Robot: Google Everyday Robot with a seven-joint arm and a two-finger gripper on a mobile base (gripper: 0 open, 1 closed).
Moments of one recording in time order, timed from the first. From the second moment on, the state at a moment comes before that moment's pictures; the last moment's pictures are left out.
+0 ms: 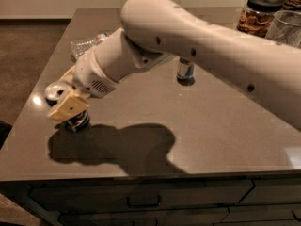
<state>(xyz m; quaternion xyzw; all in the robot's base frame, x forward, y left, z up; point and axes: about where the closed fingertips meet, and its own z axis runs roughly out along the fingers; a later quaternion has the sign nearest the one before) 0.458 0.185 0.918 -0.67 0.58 0.32 0.33</state>
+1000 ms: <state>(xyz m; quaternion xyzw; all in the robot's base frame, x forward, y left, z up) 0.540 0.105 0.929 -0.70 0.59 0.18 0.37</state>
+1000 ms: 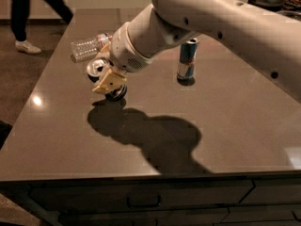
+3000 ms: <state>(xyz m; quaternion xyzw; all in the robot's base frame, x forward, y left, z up) 0.579 0.080 0.887 -0.81 0.50 -0.01 0.30</state>
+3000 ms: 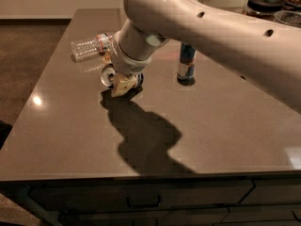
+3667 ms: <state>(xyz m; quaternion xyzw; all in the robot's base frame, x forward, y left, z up) 0.579 0.068 0.872 -0.82 0.50 -0.01 0.27</state>
